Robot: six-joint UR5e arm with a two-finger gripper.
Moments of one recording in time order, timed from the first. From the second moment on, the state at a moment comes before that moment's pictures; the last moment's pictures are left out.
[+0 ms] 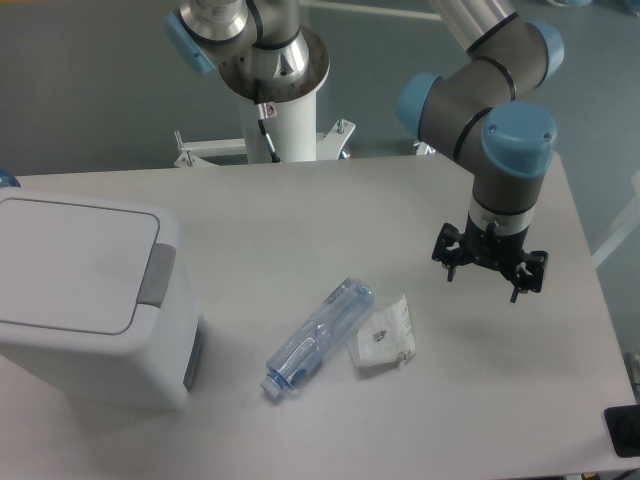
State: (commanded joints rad) arm 2.72 -1.97 -1.58 -0.97 1.52 1.16
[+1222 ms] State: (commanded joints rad) arm 2.55 -1.95 -1.37 -0.88 1.18 0.39
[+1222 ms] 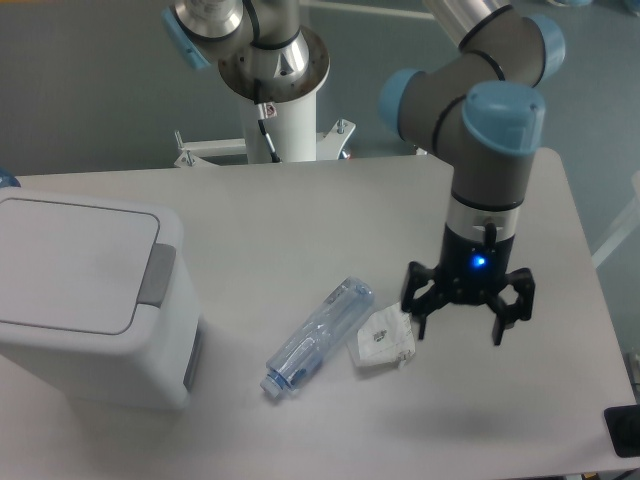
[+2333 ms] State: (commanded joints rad) arm 2.33 -1.73 -1.54 -0.88 1.19 0.29
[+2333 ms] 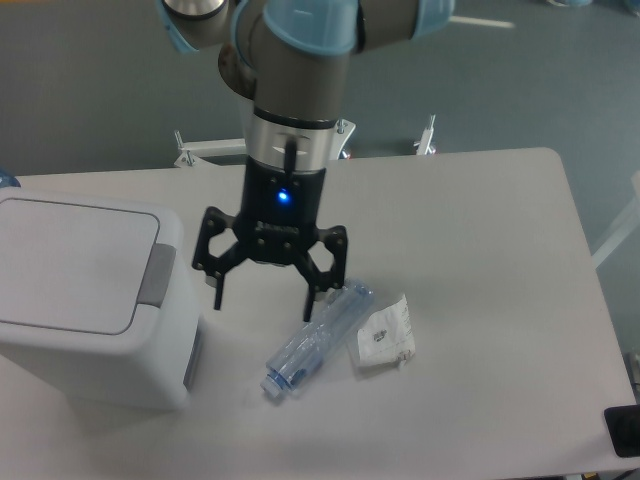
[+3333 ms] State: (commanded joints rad) arm 2.26 -1.71 -1.63 -0.88 1.19 0.30
